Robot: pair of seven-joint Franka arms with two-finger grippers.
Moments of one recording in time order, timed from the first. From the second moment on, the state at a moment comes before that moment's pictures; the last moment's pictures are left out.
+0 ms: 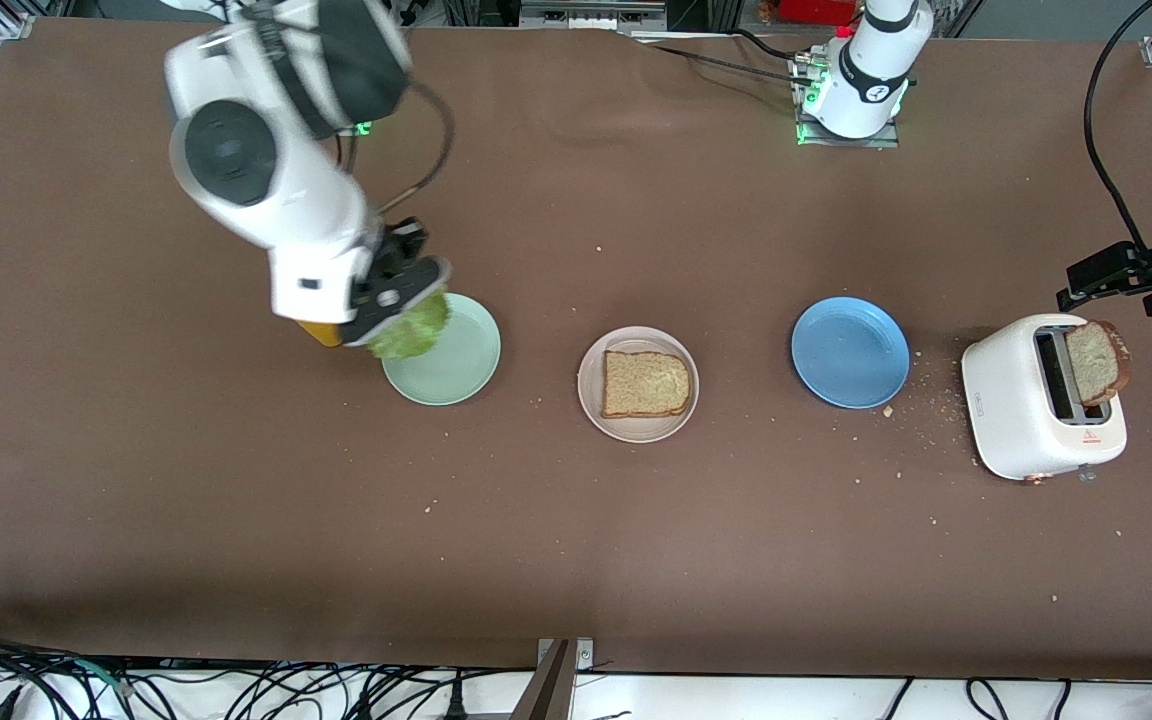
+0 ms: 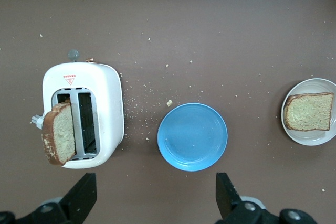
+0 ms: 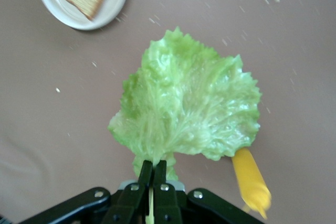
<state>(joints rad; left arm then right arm) -0.05 0.17 0.14 -1.42 -0.08 1.57 0.10 0.83 0.38 -0.36 -1.39 0.22 1.62 -0.24</state>
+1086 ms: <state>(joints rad) -0.05 0.17 0.14 -1.42 -0.08 1.57 0.10 0.99 0.74 -0.22 -1.38 0.21 2.45 -0.17</state>
